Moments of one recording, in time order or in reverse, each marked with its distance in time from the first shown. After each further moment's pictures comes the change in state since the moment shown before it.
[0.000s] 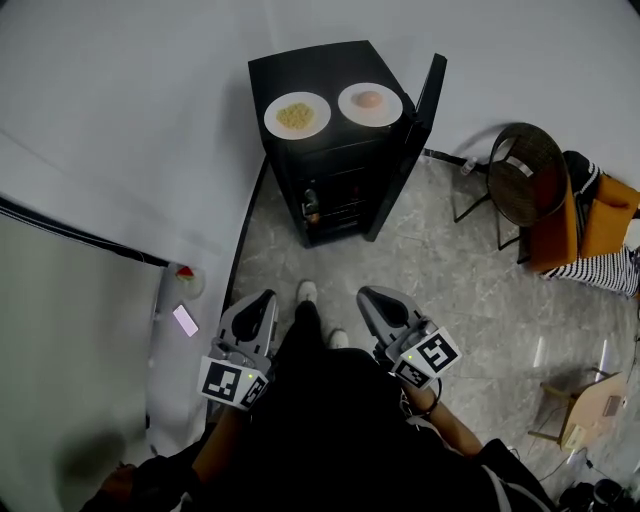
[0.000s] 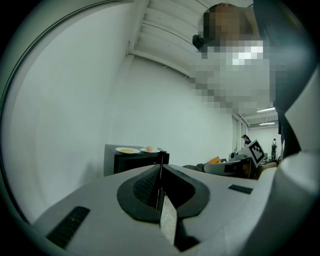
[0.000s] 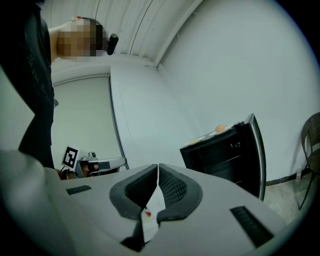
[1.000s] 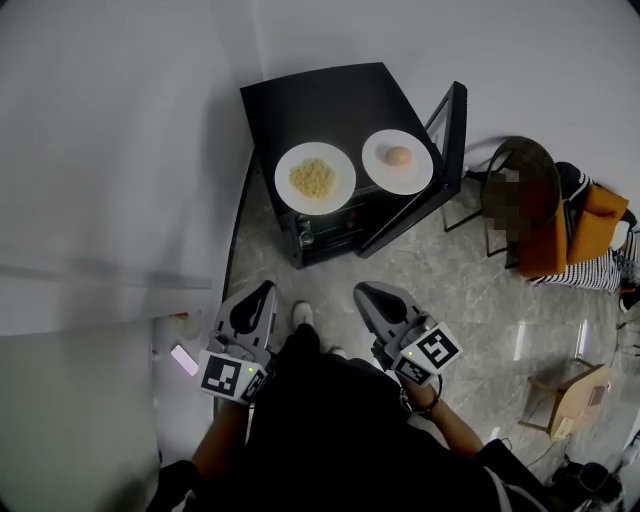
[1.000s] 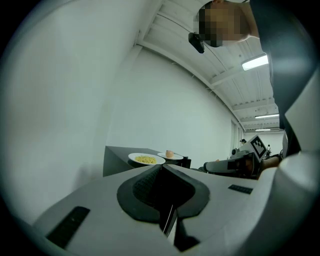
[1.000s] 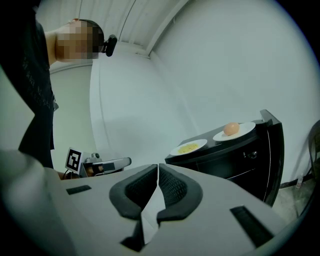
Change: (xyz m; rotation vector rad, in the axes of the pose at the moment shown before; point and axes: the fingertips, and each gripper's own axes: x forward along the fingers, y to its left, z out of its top) left arm 0.141 0.167 0.023 -0.037 0.006 -0.083; right arm 0.181 -0.094 0.032 -0.008 0.068 -0.075
